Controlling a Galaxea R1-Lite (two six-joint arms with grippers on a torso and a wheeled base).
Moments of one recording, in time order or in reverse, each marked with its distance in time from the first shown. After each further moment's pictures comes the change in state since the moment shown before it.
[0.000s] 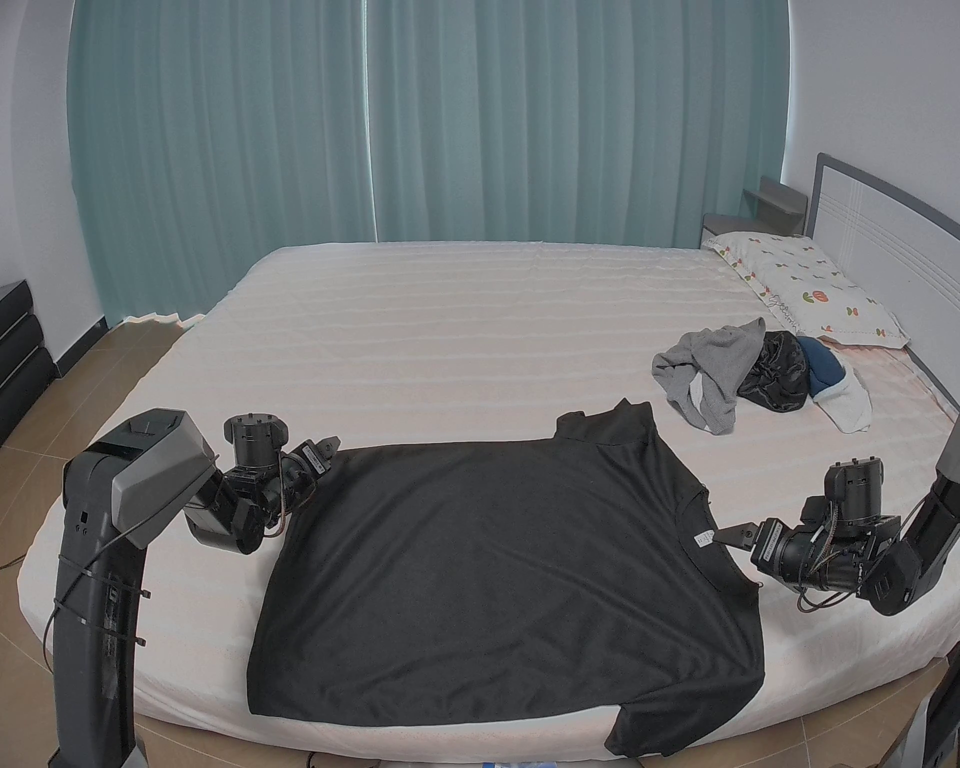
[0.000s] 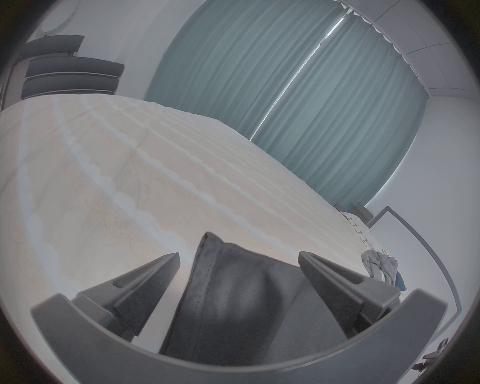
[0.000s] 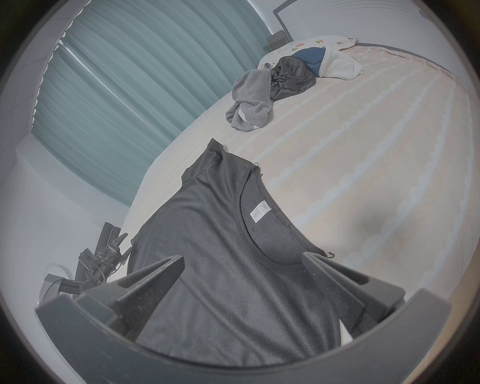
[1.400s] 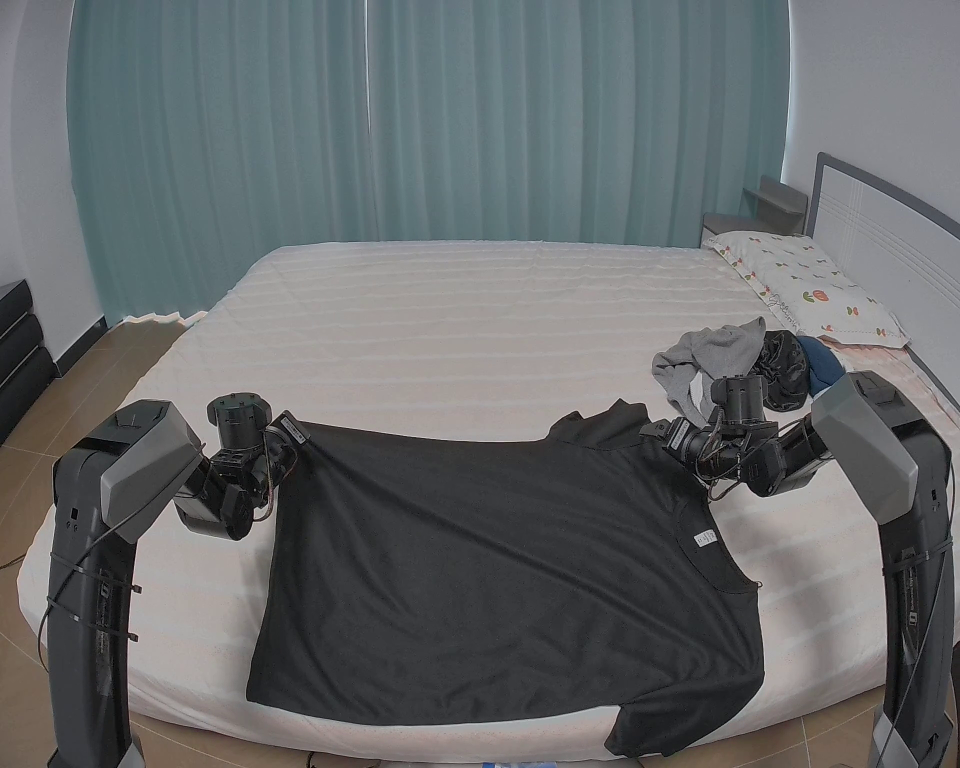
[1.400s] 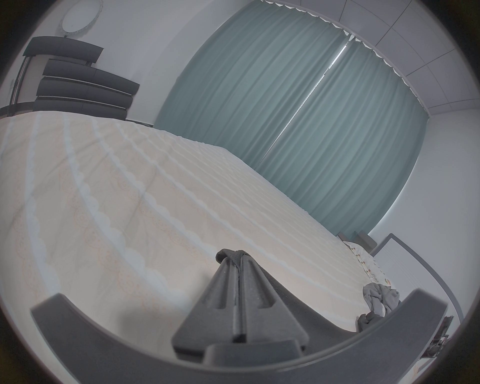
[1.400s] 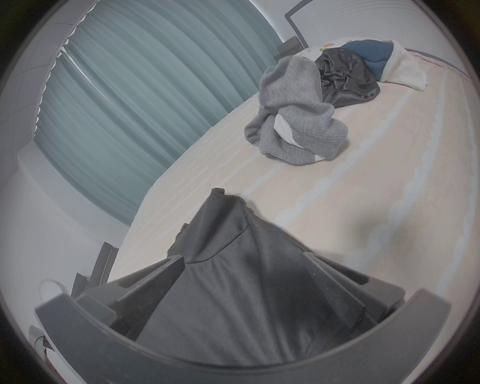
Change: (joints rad) left arm 0.037 -0.019 -0.040 -0.074 0.105 -0.035; right arm 0.034 0.571 -1.114 0.403 -0.064 0.045
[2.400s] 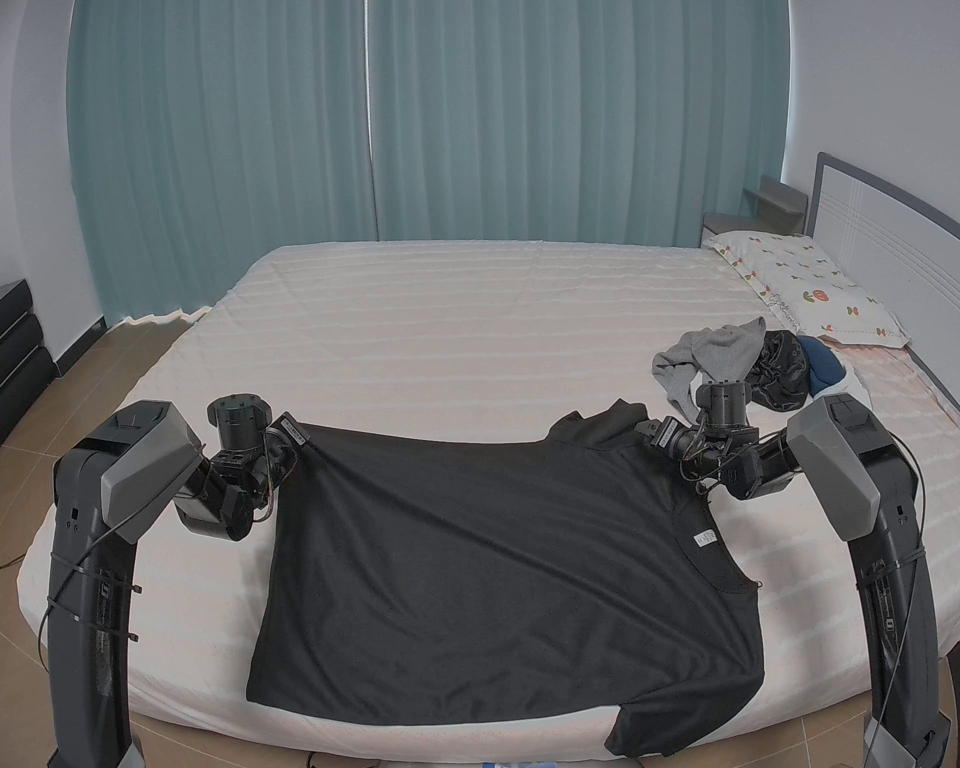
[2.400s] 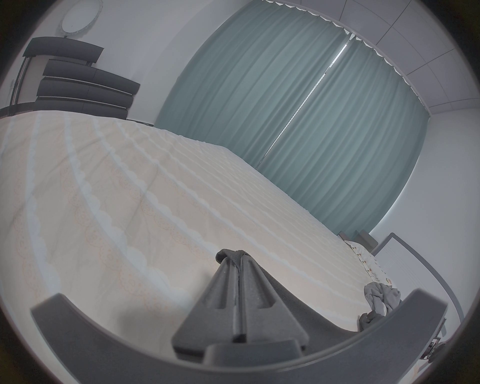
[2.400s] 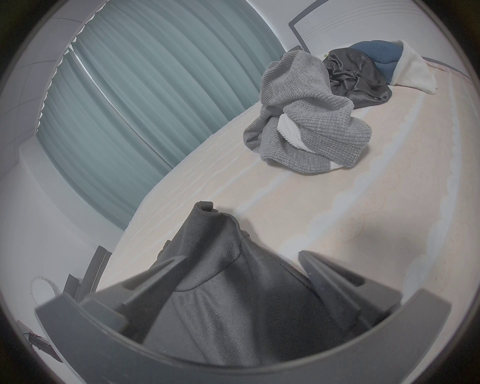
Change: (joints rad) left arm 0.001 0.002 0.001 0.003 0.001 0.001; right arm 0.000 0.164 -0.230 0.005 -0.046 -0.023
